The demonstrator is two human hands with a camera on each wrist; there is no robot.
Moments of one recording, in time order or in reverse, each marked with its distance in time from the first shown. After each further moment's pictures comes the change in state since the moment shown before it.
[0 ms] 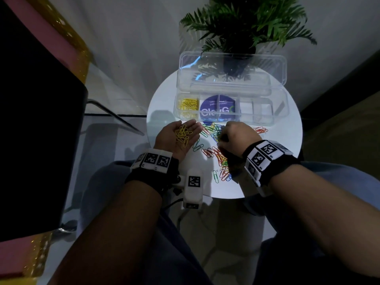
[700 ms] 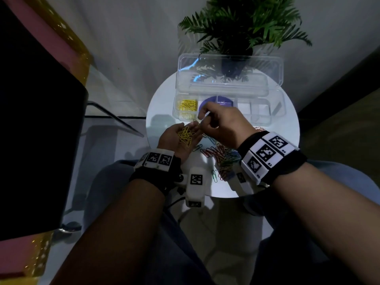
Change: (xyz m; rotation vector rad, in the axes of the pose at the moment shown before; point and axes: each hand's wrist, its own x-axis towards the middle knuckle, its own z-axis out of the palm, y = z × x) left_hand -0.002 -0.009 0.009 -0.050 0.033 -0.003; right_hand -0.018 -0.042 -0.040 0.503 0.202 -0.236
